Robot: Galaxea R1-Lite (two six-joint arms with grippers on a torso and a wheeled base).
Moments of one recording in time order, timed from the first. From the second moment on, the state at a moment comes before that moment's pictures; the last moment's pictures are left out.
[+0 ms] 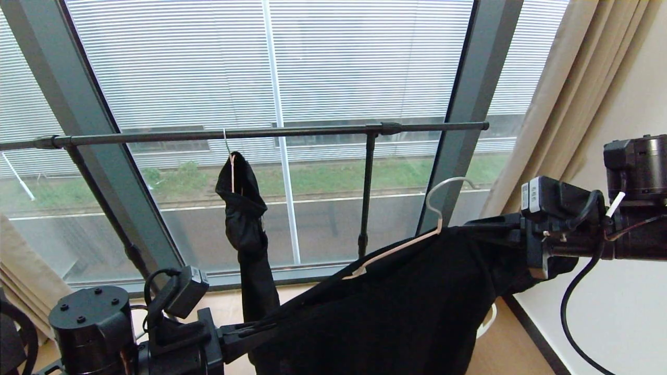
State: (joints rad) left arm -0.40 1.86 0.00 -1.57 -0.63 -0.13; right arm 0.17 1.56 -0.87 -0.11 0.63 -0.94
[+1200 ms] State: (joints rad) left arm -0.42 1.59 -0.22 -1.11 -0.40 -0.12; right arm 0.24 1.69 -0.72 -0.29 0.79 -0.75
